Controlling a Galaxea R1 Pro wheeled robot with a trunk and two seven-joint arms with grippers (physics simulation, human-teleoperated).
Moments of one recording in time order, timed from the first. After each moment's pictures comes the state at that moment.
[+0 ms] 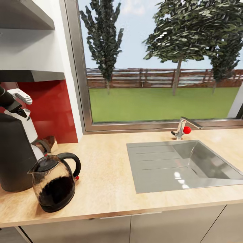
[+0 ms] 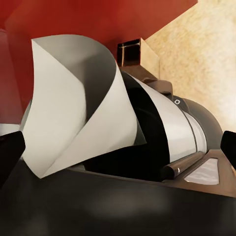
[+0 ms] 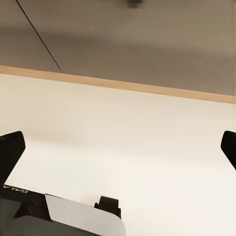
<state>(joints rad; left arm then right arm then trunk) -1.92 0.76 -1.34 -0.76 0.00 1.00 -1.07 -0.07 -0.08 0.00 -0.31 0.15 -0.33 0.14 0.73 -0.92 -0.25</state>
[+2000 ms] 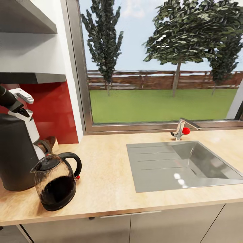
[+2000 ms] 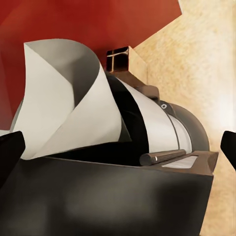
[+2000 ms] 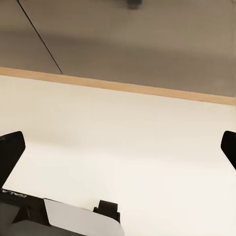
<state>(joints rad) -1.92 0.76 -1.34 -0.76 0.05 1.00 -1.07 -0.07 -0.08 0.00 -0.31 0.15 -0.33 0.14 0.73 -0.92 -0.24</state>
